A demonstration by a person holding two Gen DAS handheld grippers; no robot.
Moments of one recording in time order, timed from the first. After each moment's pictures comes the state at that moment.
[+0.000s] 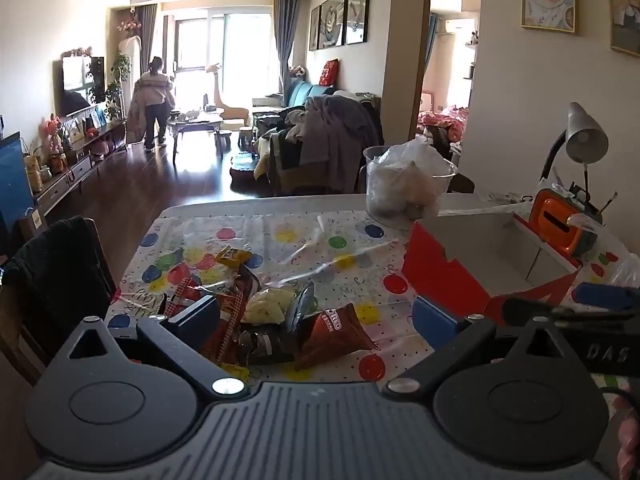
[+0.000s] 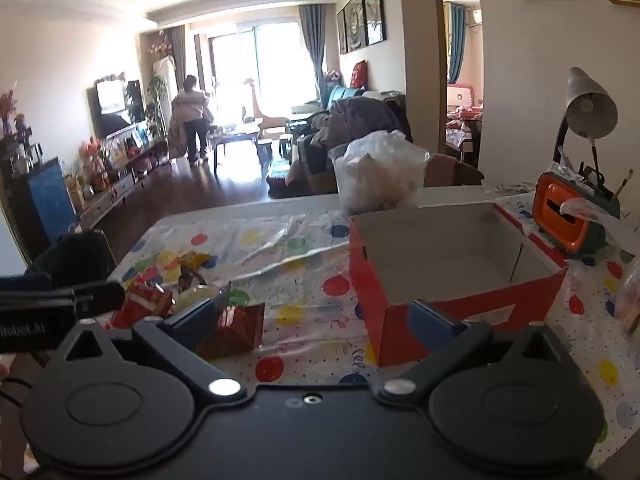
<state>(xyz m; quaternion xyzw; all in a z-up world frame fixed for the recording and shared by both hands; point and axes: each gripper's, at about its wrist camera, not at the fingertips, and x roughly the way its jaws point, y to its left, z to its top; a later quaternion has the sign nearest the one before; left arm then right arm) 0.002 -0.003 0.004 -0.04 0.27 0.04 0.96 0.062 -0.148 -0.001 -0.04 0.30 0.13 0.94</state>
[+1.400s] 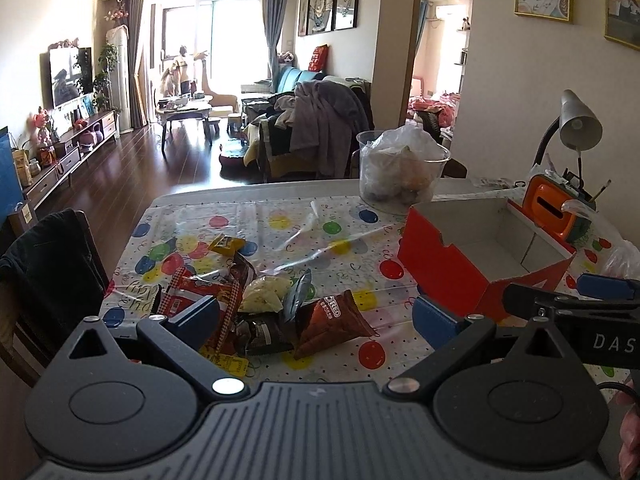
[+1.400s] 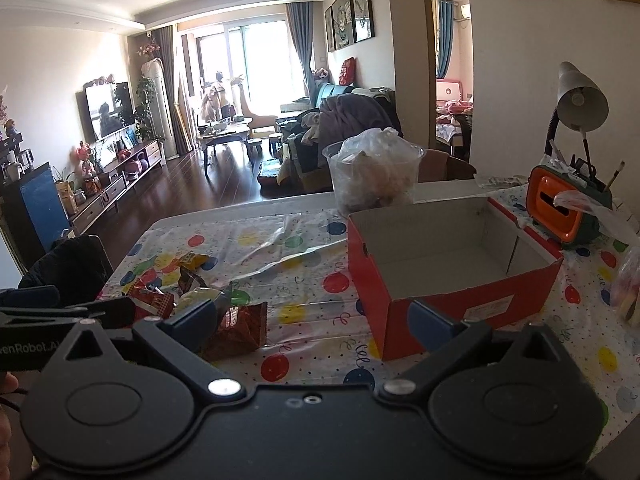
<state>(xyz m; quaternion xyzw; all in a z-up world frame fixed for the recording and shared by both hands) 0.008 0.008 0.000 -0.04 0.29 0.01 0.96 0.062 -0.139 -0.002 -0.03 0.31 0.12 0.94</state>
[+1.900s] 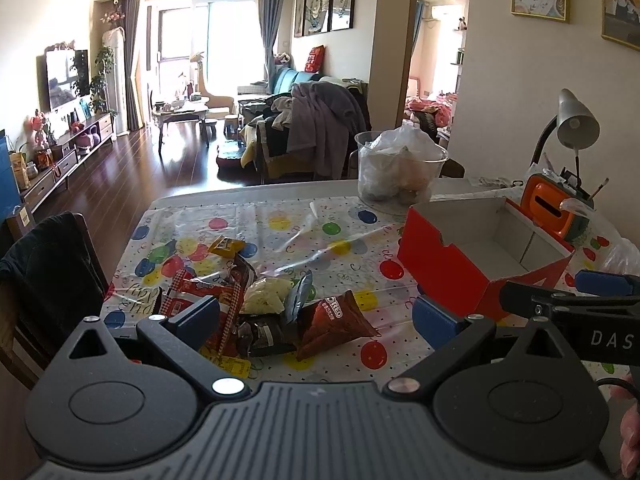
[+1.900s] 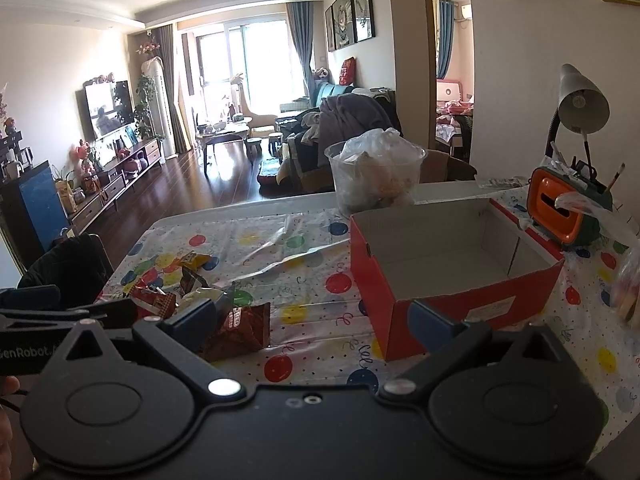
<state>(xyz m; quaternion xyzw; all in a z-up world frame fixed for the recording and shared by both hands) 0.008 0.010 -0.001 -0.03 0.29 0.01 0.96 0.061 -0.135 -0.001 -0.04 0.32 0.11 0.94</state>
